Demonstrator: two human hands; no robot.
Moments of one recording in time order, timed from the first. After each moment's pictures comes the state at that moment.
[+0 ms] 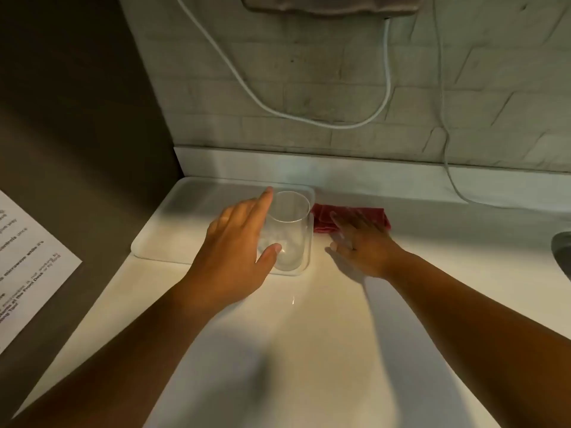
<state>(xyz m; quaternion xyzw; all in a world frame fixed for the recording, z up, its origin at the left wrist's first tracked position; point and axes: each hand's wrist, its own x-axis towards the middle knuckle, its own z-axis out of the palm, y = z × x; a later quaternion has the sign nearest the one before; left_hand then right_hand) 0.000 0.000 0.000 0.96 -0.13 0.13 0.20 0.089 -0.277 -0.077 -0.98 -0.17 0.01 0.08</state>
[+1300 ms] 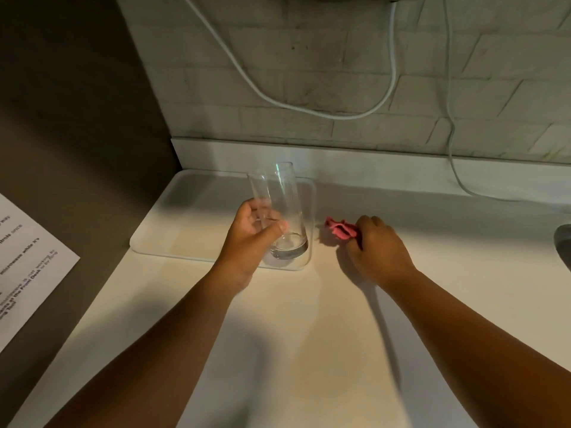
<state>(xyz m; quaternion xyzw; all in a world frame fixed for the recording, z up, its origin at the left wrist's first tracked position) 0.046 -0.013 -0.058 0.66 0.01 0.03 0.75 0.059 -0.269 -0.076 -0.98 -0.05 -0.12 0.18</state>
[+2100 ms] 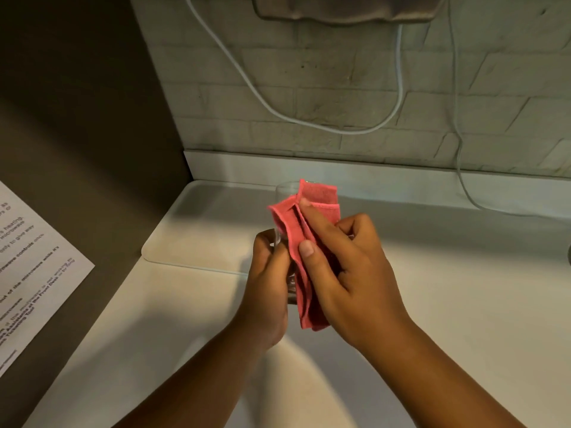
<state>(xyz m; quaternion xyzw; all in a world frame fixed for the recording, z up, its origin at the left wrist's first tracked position) -0.027 -0.057 -0.011 0.57 0.06 -0.02 0.82 -0.044 -0.184 0.033 -0.87 -0.18 -0.22 0.39</state>
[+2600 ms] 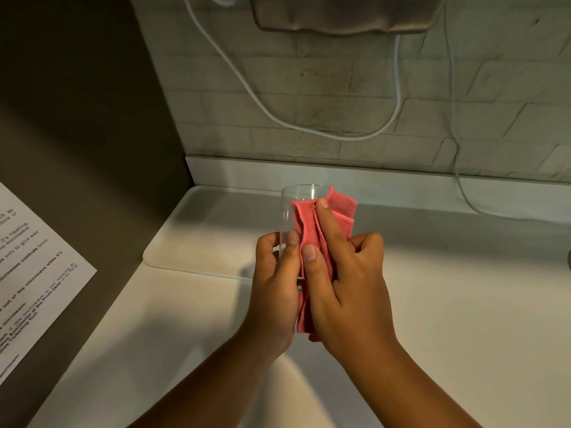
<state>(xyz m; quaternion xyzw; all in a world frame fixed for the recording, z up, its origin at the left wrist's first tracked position) -0.033 -0.067 -0.004 0.58 0.04 0.02 0.81 -0.052 -0.169 0.022 -0.87 -0.10 -0.26 0.41</state>
